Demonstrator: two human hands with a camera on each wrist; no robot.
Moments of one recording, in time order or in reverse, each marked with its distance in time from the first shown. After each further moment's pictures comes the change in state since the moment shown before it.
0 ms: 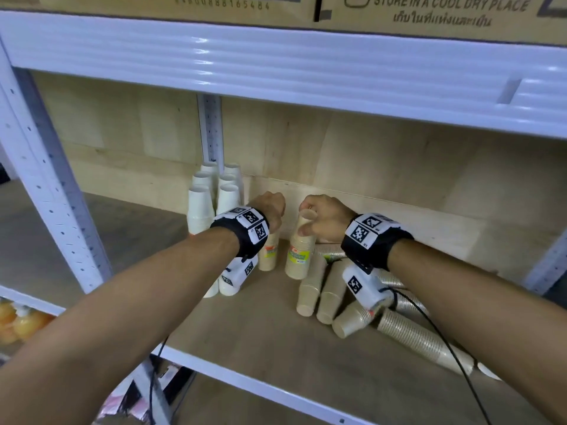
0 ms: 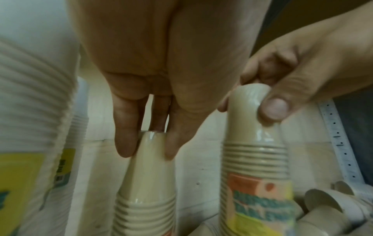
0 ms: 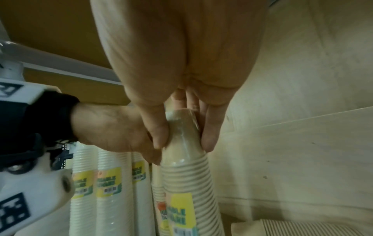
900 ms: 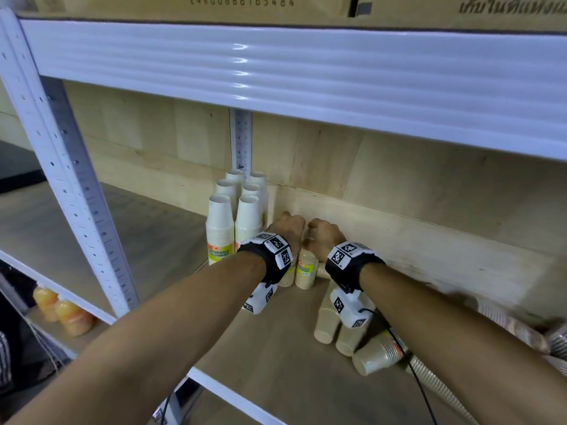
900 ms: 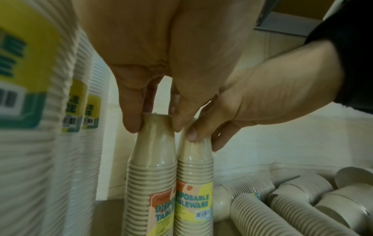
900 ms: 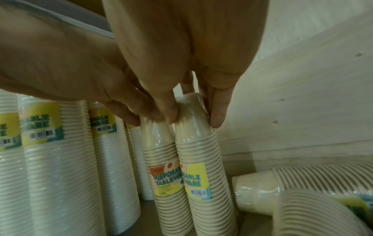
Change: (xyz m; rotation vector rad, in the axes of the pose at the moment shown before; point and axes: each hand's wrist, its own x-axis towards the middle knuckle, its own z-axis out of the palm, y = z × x) left_hand 0.023 -0.004 0.035 0.030 -0.020 -0.130; right_hand 0.085 0.022 0.072 -0.094 0.017 0.084
